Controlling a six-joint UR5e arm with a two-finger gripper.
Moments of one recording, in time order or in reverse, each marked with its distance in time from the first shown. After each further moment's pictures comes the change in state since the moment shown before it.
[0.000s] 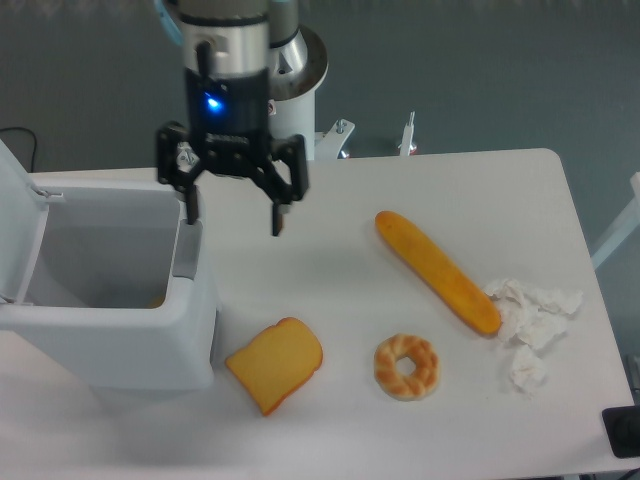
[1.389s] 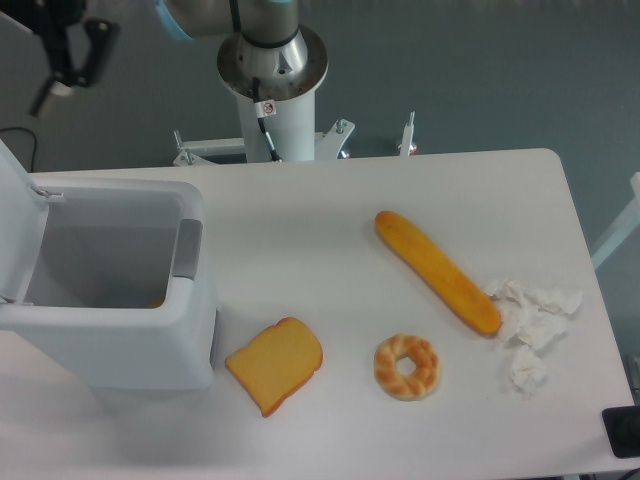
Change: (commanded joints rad) arm -0.035 0.124 -0.011 0.000 -0.721 -0.172
